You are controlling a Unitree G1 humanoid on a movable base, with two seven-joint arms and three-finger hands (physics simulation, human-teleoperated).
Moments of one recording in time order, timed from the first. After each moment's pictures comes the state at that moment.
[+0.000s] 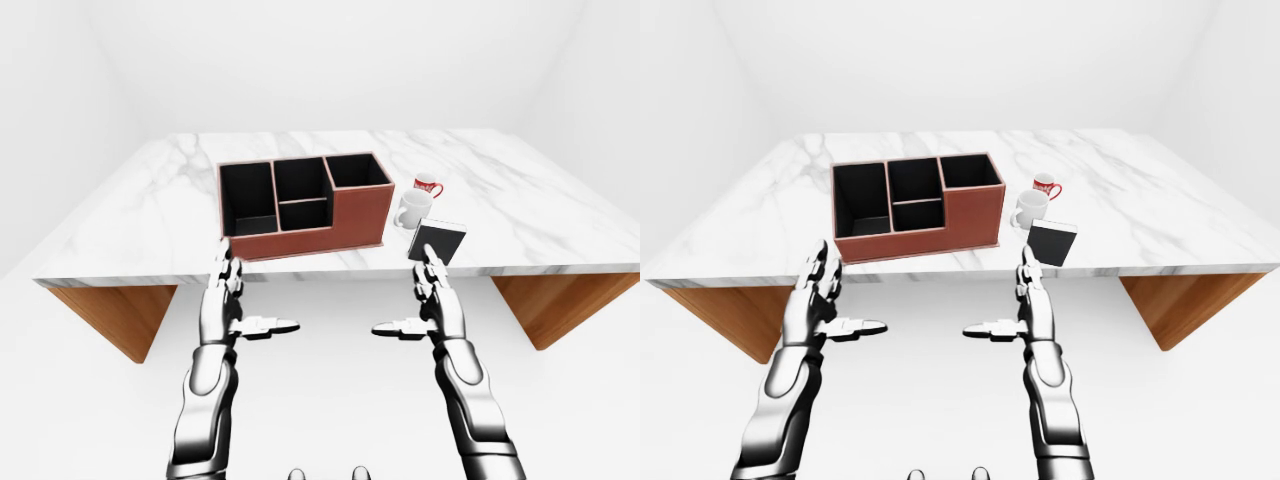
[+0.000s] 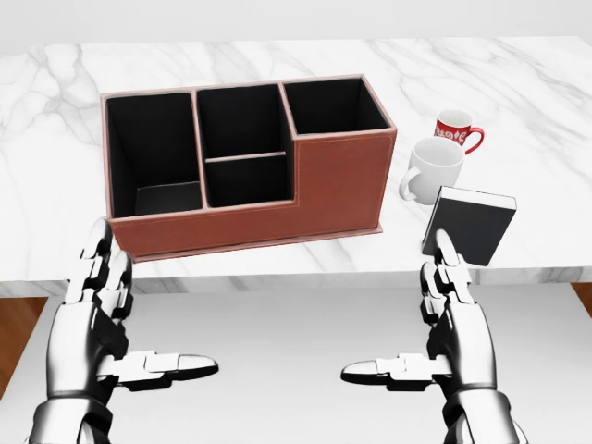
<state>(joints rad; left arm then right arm) 0.02 0.02 0.05 -0.14 -0.08 0.06 -0.02 0.00 -0.03 -0.06 0.01 0.06 0.00 0.04</state>
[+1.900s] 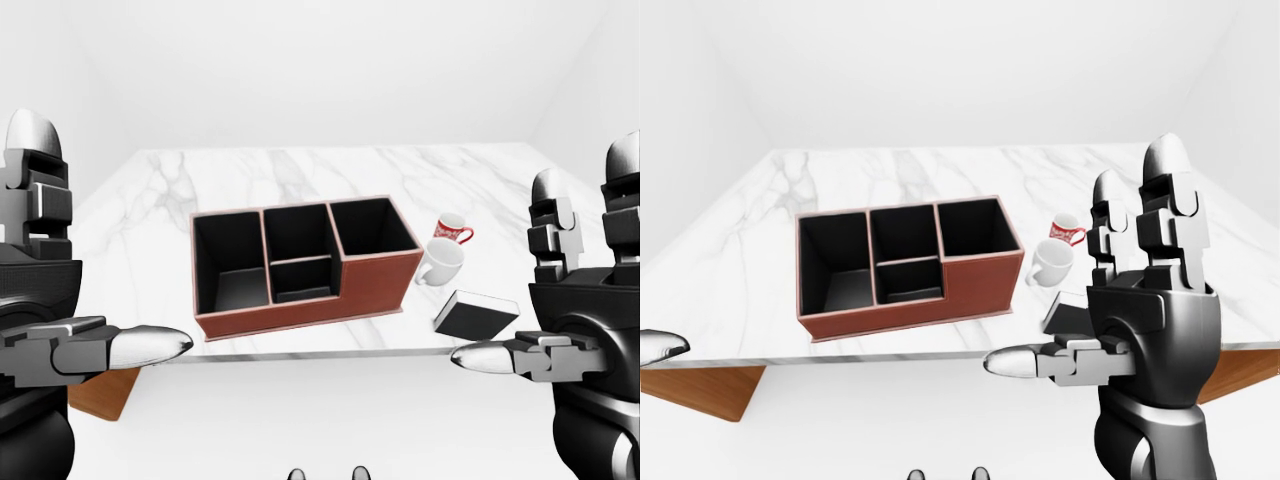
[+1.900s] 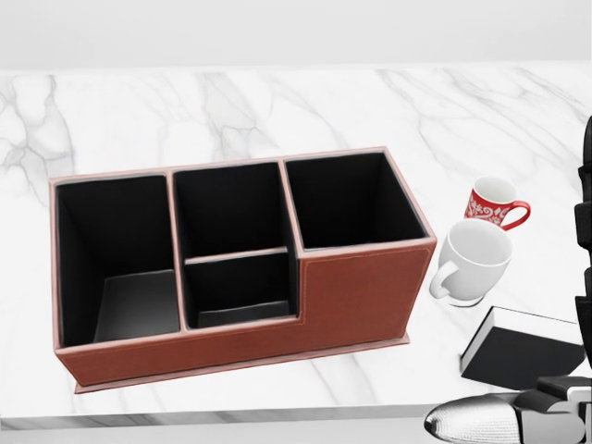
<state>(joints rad) 0.15 0.78 0.42 -1.05 -0.92 0.09 0.52 0.22 -0.52 -0.07 -1.05 0.51 0.09 -0.41</state>
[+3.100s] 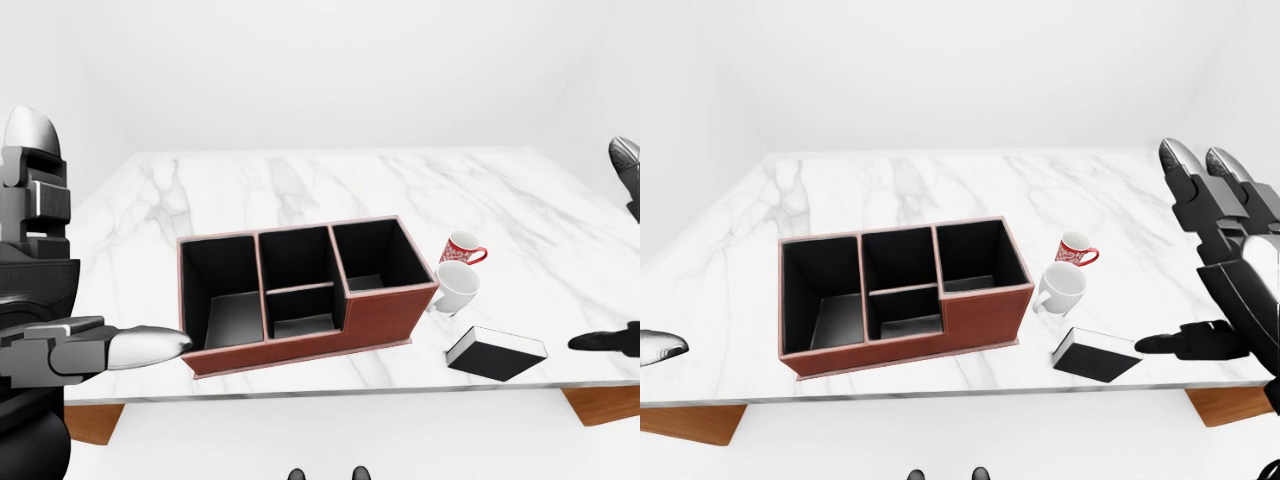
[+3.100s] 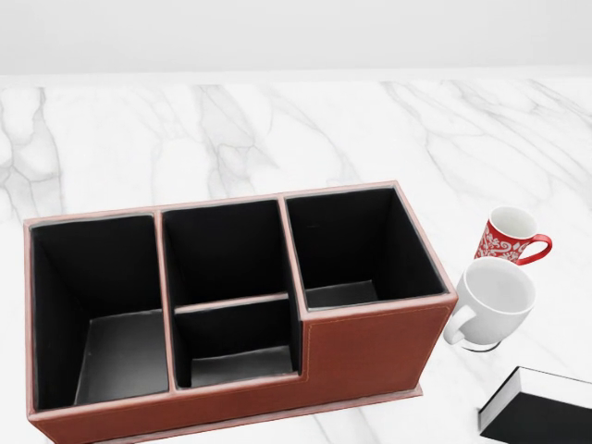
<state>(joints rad) 0.16 0.79 0.43 -1.05 -0.94 0.09 0.52 0.05 -0.52 -0.77 -0.88 -0.37 0.09 0.70</state>
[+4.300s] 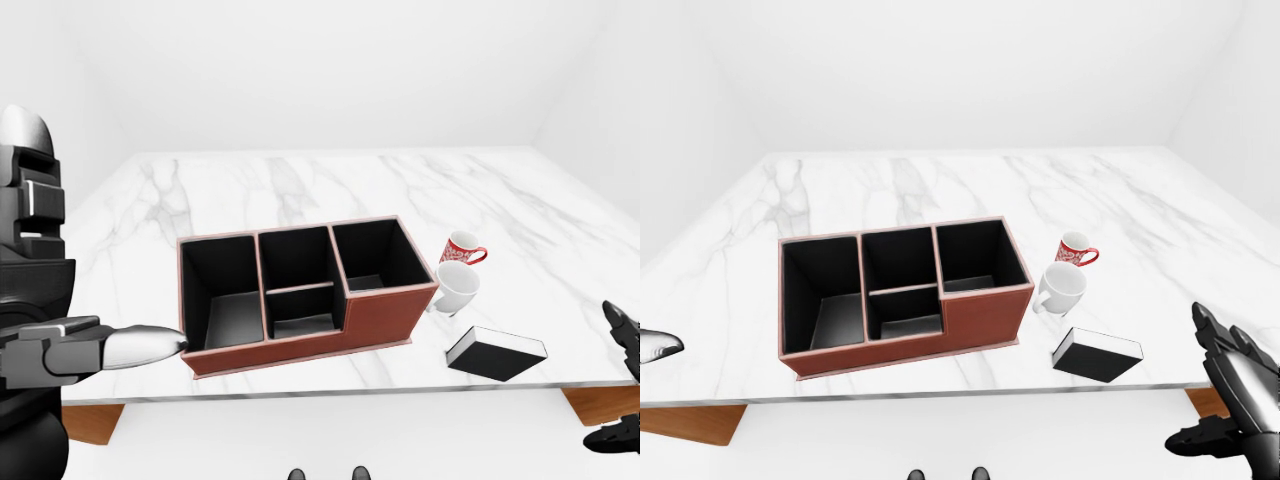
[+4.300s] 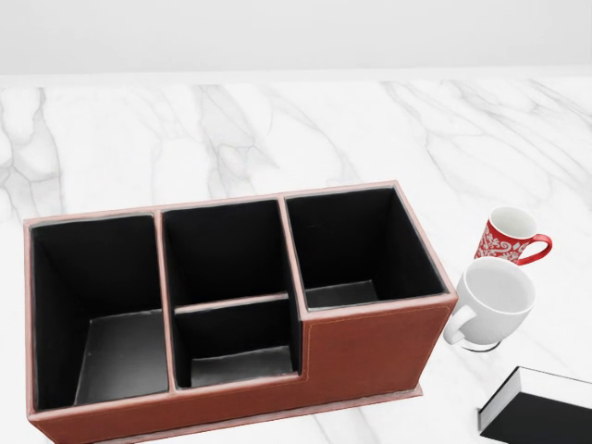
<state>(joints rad) 0.16 0.78 0.44 -1.05 -0.93 0.09 0.52 0.28 -0.22 -0.90 -0.40 -0.82 -0.09 0.70</state>
